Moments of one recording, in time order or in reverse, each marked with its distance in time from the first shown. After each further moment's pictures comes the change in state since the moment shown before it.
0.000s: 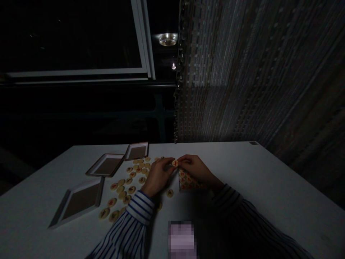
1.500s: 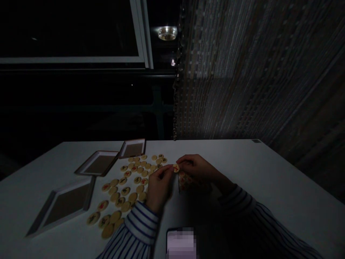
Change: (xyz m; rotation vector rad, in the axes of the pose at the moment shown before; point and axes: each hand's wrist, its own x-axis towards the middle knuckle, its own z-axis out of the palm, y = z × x) left_hand -0.025 0.013 0.031 -0.711 0.281 -0.516; right_hand -0.001 -0.004 -0.010 -0.021 -0.181 -0.012
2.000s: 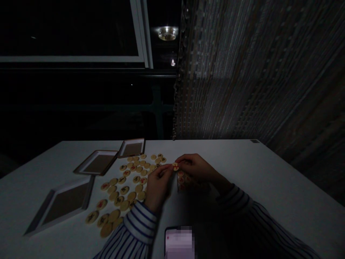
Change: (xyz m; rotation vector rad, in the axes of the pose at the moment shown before) left_hand -0.002 0.002 0.000 -0.047 -0.016 -0.045; right_hand -0.004 -0.009 0.001 0.006 0.016 -0.013
